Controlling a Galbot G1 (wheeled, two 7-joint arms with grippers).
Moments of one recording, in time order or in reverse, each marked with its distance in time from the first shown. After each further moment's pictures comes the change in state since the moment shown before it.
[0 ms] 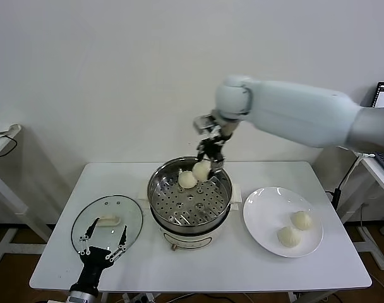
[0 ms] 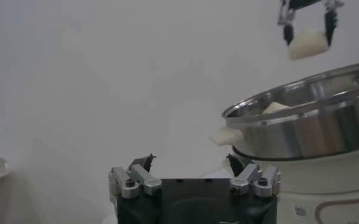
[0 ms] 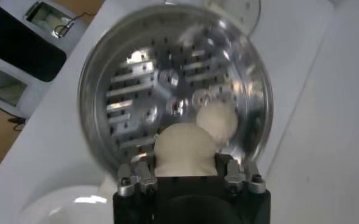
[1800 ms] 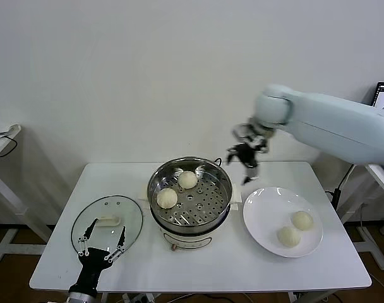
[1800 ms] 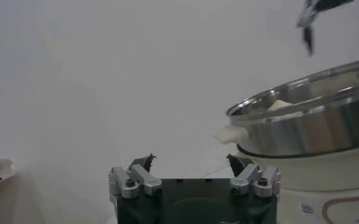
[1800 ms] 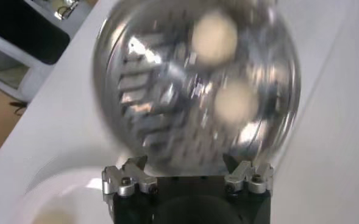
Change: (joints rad) left arm 0.006 -0.009 -0.012 0.009 0.016 -0.014 -0.002; right arm -0.148 -0.494 0.156 0.099 -0.247 0.166 -0.107
